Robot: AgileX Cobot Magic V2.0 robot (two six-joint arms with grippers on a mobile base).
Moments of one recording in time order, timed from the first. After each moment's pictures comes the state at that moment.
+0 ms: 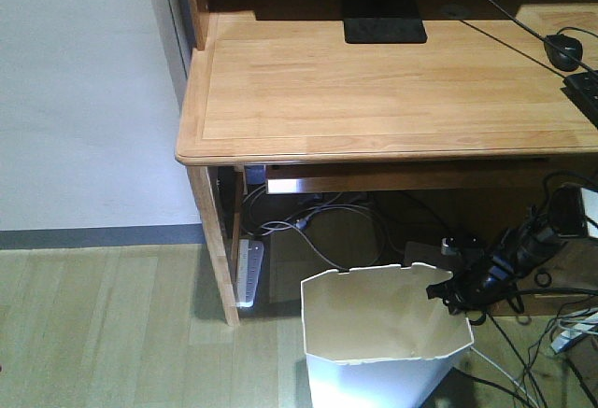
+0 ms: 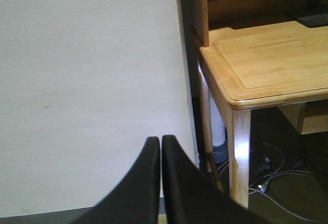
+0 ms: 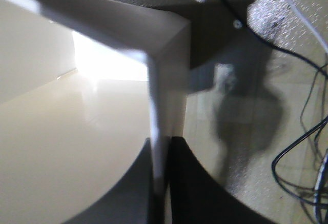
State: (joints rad) left arm 0.00 -0.02 0.03 0.14 0.27 -0.05; right arm -0.18 2.99 -1.59 0.52 0.30 -0.71
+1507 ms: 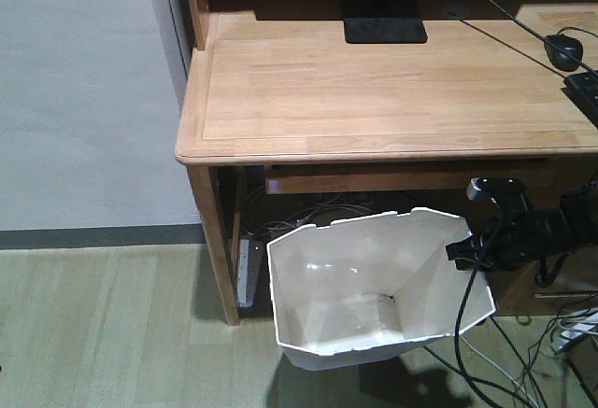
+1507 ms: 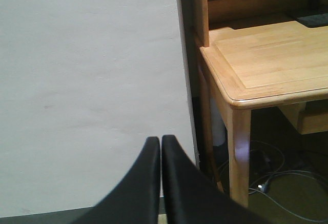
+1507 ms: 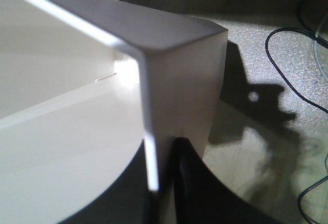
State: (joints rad) left arm 0.00 -0.02 0.03 0.14 0.27 -0.05; right arm -0.18 2.16 -0.85 1.20 0.42 -1.47
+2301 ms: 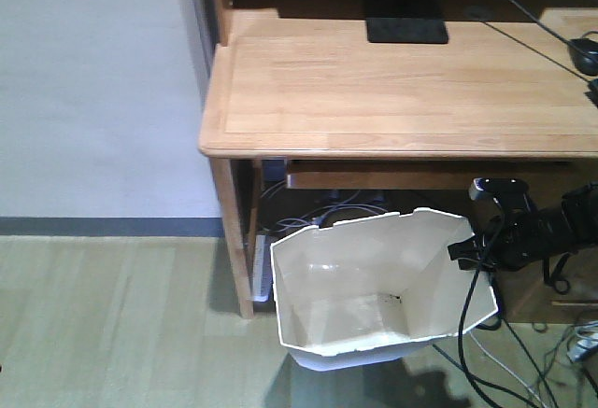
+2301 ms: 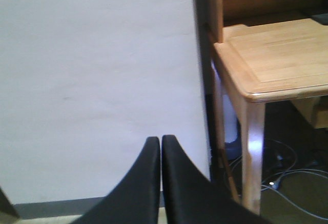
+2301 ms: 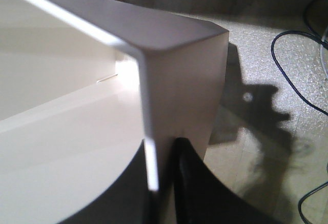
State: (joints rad) left arm 0.00 -0.02 0.03 0.14 0.27 -0.05; right arm -0.18 2.16 -0.85 1.20 0.41 -1.47
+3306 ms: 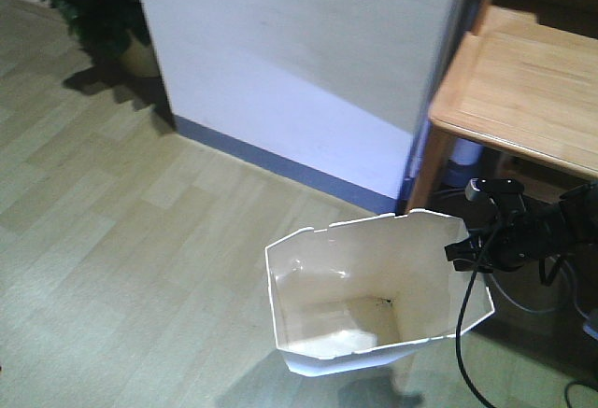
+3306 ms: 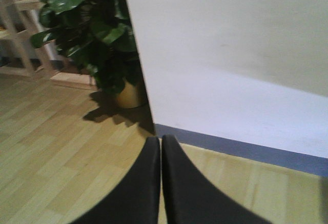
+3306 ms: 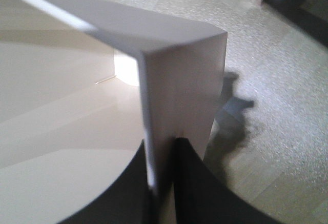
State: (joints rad) left arm 0.00 -0.02 0.03 0.14 0.27 -0.05; right arm -0.18 2.16 -0.85 1.20 0.43 -1.47
